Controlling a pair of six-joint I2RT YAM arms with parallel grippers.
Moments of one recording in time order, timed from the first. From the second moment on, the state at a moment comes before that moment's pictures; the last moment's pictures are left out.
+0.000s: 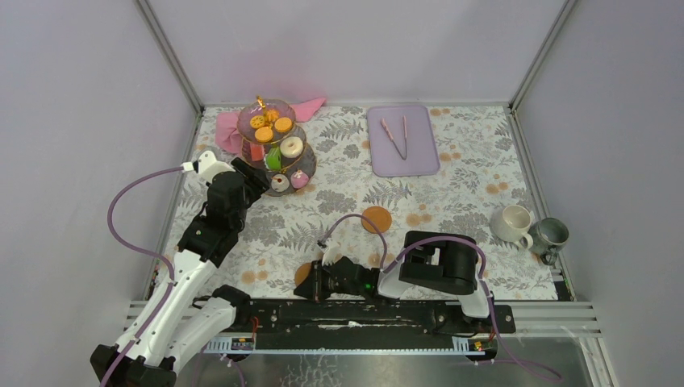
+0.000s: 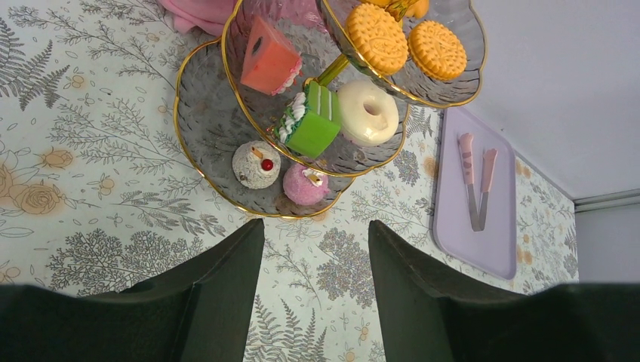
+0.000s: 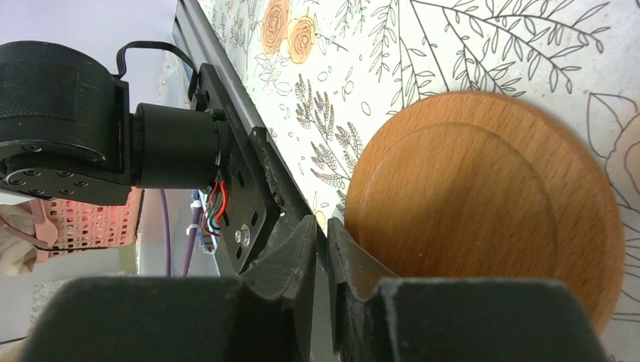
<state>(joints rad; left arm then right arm) -0.36 0.79 0.77 -0.36 -0.45 -0.75 1.35 2.01 0.65 1.00 0.02 1.03</state>
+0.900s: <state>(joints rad) -0.37 0.79 0.77 -0.36 -0.45 -0.75 1.22 2.03 0.59 1.12 0.00 1.04</state>
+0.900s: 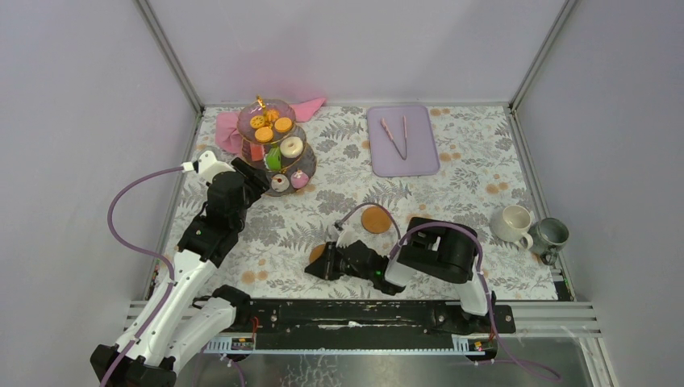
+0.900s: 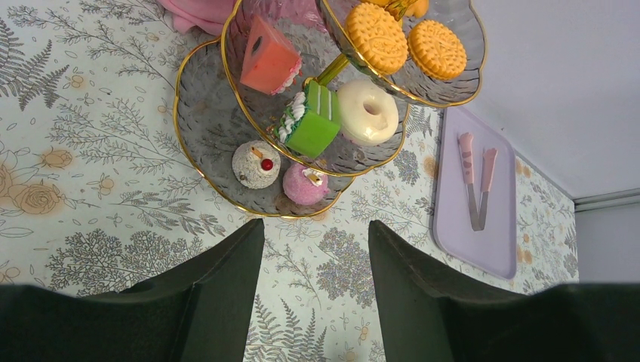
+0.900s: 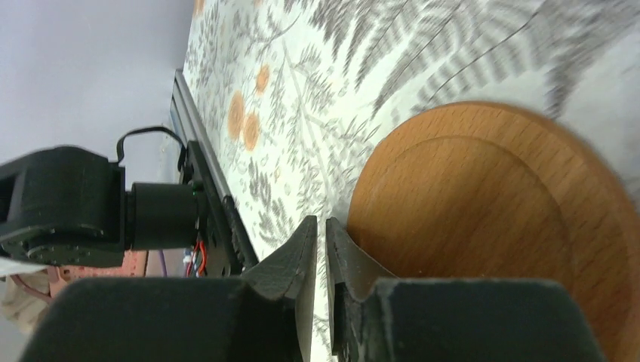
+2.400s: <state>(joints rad) -0.37 0.80 0.77 -0.36 -0.45 -0.75 0.84 1.98 0.76 0.79 -0.37 0.81</state>
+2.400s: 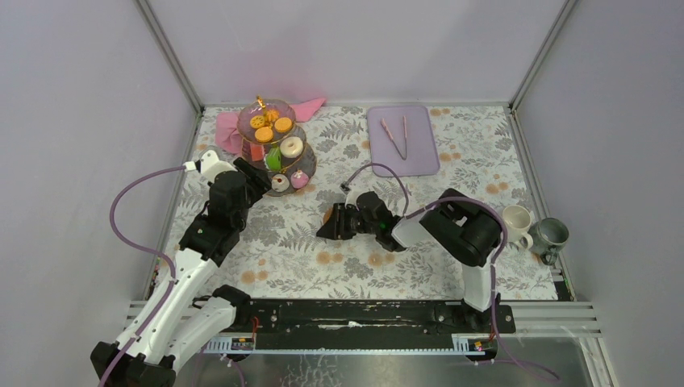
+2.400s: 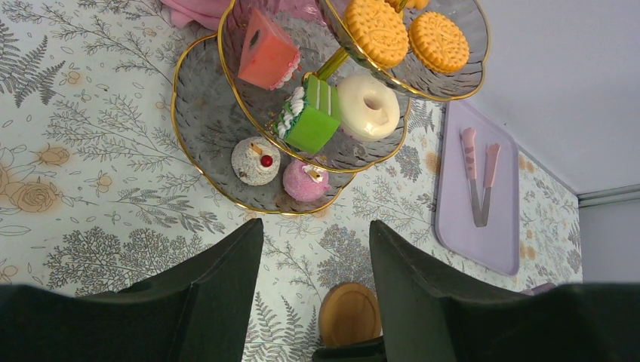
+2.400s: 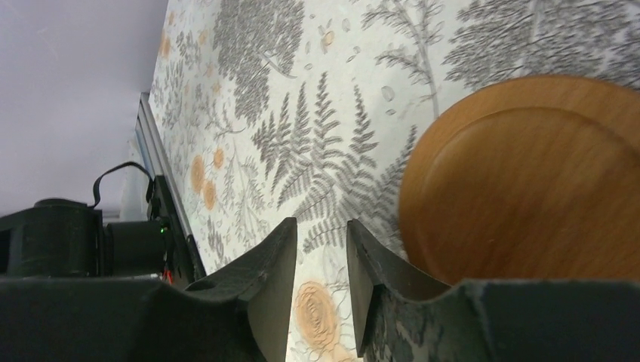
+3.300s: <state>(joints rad) -0.37 0.78 0.77 -0.36 -0.40 -0.74 0.92 1.27 0.91 -0.26 0.37 0.60</state>
